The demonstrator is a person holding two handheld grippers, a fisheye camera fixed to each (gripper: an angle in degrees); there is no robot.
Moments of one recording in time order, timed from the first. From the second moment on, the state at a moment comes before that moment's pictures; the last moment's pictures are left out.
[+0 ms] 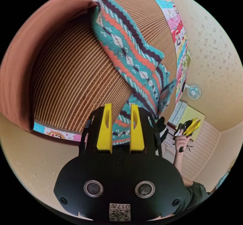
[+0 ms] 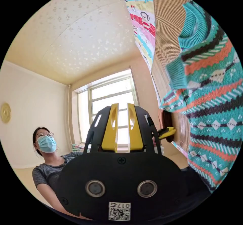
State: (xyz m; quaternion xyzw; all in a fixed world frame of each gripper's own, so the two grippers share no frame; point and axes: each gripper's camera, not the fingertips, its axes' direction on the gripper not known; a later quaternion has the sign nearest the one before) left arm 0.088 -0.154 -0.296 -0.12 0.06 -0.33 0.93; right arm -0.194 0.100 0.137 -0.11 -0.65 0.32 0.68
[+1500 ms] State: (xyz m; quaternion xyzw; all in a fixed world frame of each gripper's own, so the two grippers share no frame) left arm 0.304 0.043 -0.197 -0.23 -0.15 -0.05 0.96; right arm -0.007 0.272 0.037 -0.34 -0.18 0.33 0.86
